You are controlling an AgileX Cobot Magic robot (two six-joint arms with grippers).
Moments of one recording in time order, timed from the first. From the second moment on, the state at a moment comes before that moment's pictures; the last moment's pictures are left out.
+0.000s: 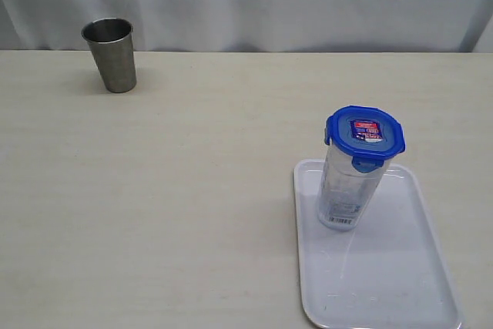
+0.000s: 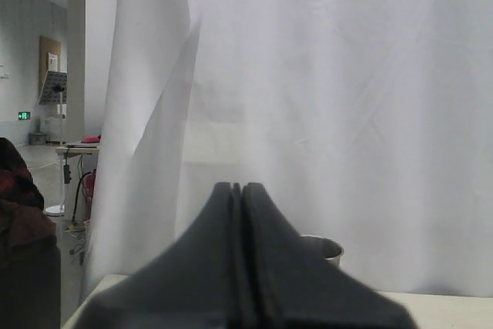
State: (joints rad) left arm 0.06 0.00 -0.03 -0.08 -0.15 0.06; right arm -0.08 0.72 -0.51 -1.11 -0.58 1.17
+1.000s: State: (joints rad) left arm 0.06 0.00 0.00 0.07 0.31 0.00; right arm -0.08 0.72 -0.51 -1.11 -0.58 1.17
